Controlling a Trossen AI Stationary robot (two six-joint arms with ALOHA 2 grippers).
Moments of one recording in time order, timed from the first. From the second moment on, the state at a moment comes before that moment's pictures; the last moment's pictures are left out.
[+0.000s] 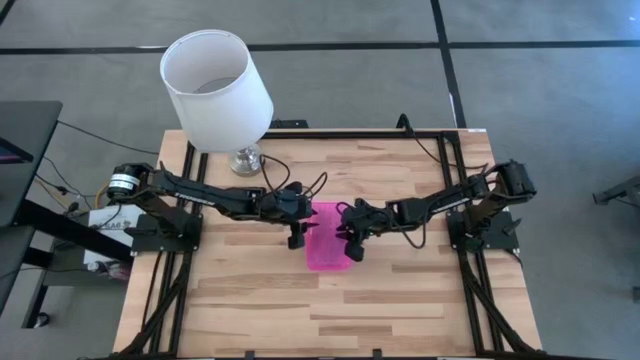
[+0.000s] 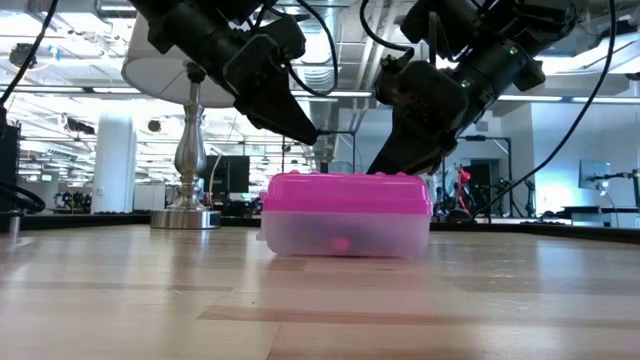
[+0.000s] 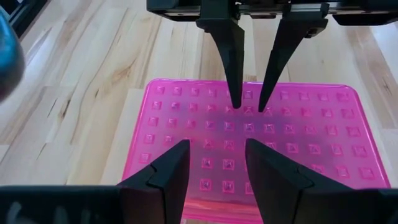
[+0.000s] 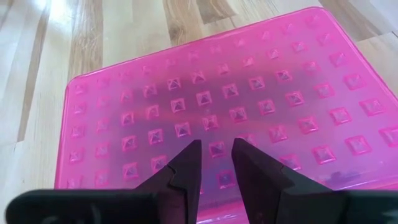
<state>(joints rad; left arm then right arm) -0.02 1.55 0.89 0.01 -0.11 -0.02 0.11 1.65 0.77 0.10 0.08 0.30</state>
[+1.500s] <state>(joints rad) -0.02 1.40 1.27 -0.37 -0.14 0.00 0.07 1.08 0.87 0.01 0.09 0.14</state>
